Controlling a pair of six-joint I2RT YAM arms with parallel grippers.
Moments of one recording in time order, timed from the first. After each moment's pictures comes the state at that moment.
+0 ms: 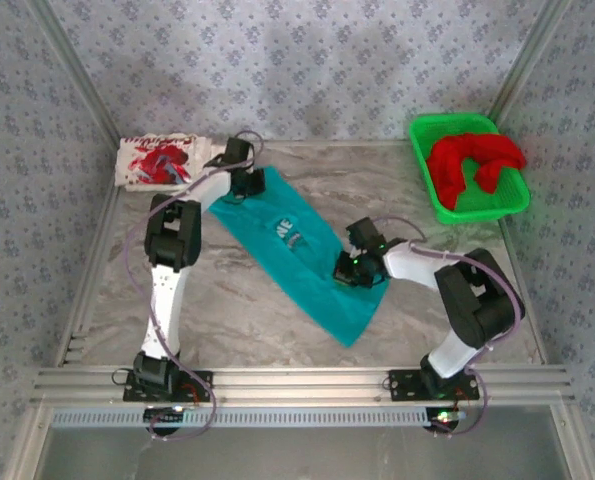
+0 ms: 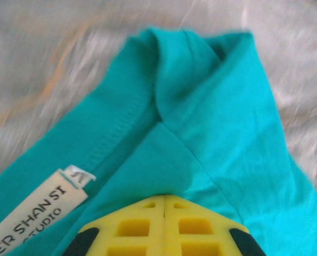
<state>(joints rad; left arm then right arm) -0.29 2.45 2.03 -0.52 0.19 -0.43 0.55 1.62 0.78 -0.30 -0.29 0.82</state>
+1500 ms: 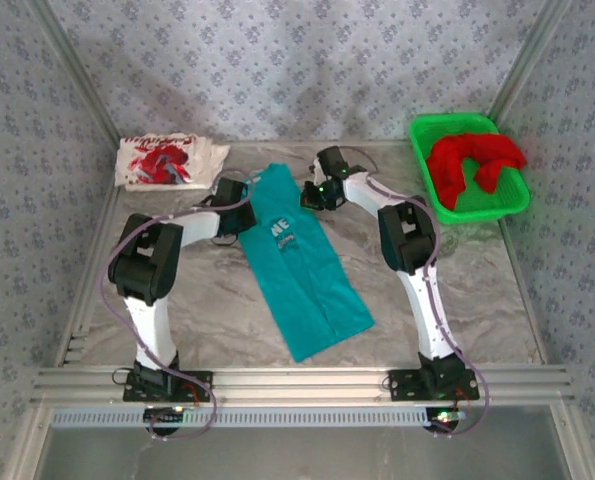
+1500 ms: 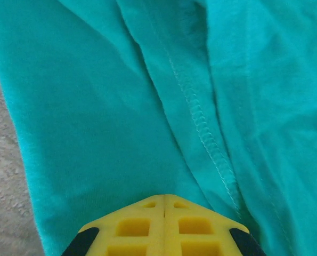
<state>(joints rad) -0.35 1.96 1.18 -0.15 -0.01 -0.65 0.41 2.42 1.93 -0.52 -0.40 0.46</state>
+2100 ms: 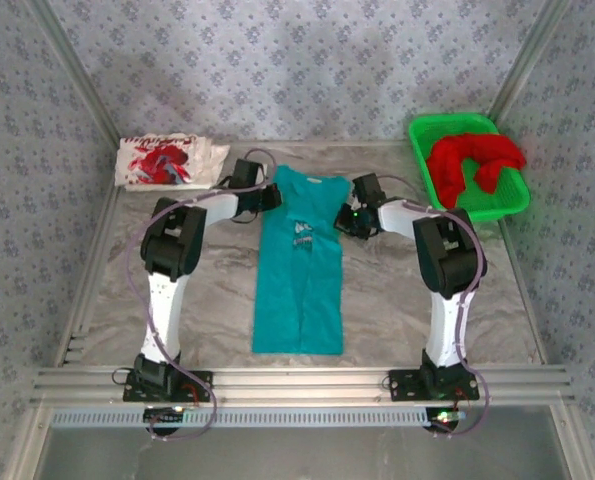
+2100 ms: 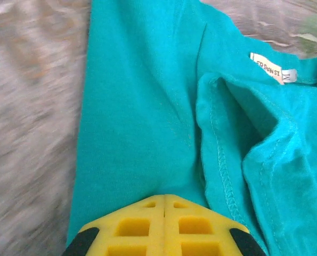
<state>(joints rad) -0.37 2.28 1.58 -0.08 0.32 -0.49 0.31 2.00 1.25 -0.26 -0.29 0.68</state>
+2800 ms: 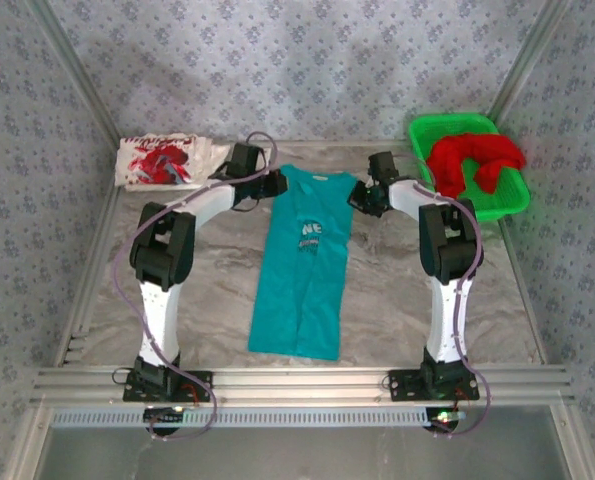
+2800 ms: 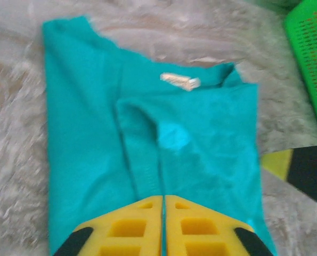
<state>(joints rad) -0.39 2.15 1.67 -0.22 0.39 -0.48 0.21 2.13 1.52 -0.37 -0.26 0.61</state>
